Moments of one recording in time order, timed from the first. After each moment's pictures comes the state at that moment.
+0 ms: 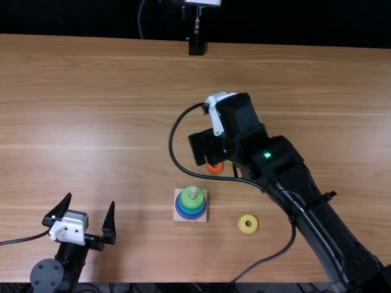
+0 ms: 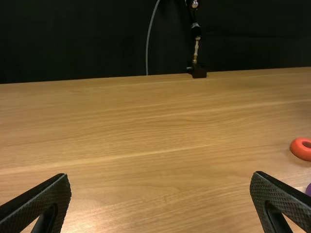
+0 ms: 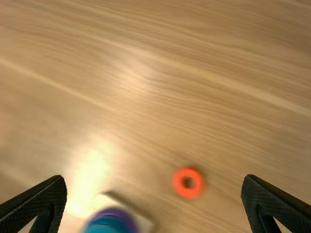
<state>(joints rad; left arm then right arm) -0.07 0.01 0.05 -0.14 0.12 -0.03 0.50 1.64 1.48 -0.74 -0.01 0.08</state>
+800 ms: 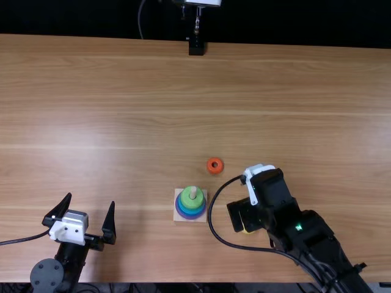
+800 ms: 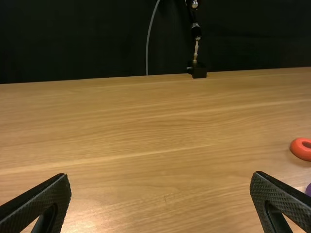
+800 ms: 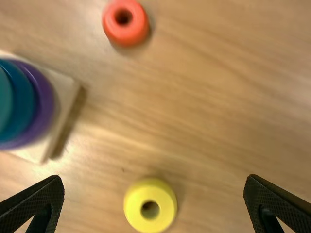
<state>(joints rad) -0.07 0.01 0.05 -0.14 0.12 -0.03 0.45 1.19 0.79 -0.67 0.05 0.06</state>
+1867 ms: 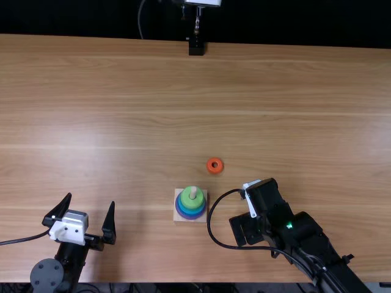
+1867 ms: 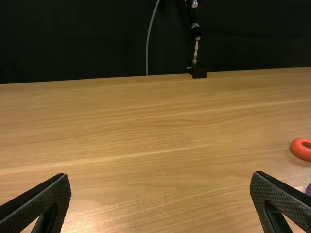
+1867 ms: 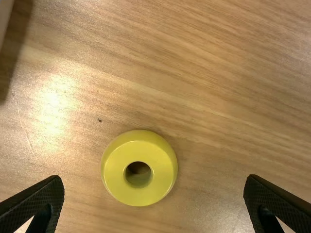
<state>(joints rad) -0.07 0.01 0.05 -0.14 0.12 -0.03 0.45 1.26 0.69 -0.69 0.05 0.06</state>
